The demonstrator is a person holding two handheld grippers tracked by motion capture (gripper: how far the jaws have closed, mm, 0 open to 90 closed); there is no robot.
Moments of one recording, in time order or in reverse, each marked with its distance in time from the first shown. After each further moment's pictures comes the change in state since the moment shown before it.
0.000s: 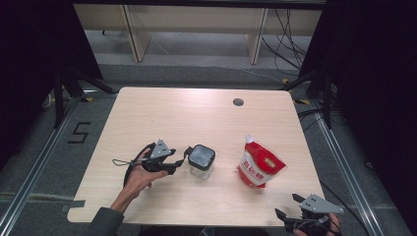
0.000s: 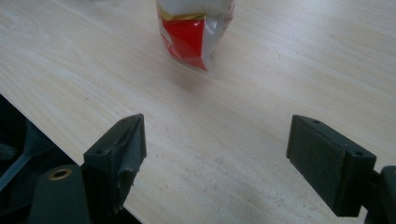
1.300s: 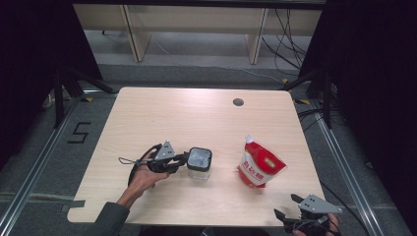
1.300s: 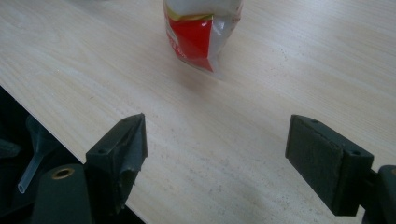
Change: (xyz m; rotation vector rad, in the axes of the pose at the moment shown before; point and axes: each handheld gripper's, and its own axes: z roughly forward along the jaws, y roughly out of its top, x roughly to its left) left arm -0.010 0.000 0.005 -0.036 -0.088 0.034; right arm 0.003 0.000 0.001 -0.002 0.016 0.005
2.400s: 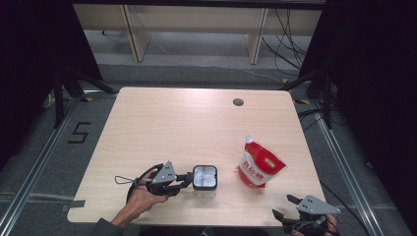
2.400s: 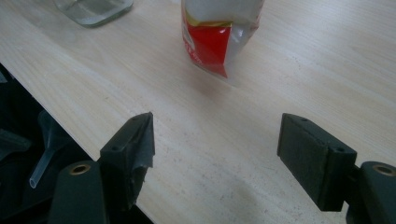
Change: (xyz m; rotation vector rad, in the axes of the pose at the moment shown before) left arm -0.053 -0.011 -0.026 0.010 -0.123 0.055; right arm 0.002 0.002 0.000 -0.010 0.025 -0.066
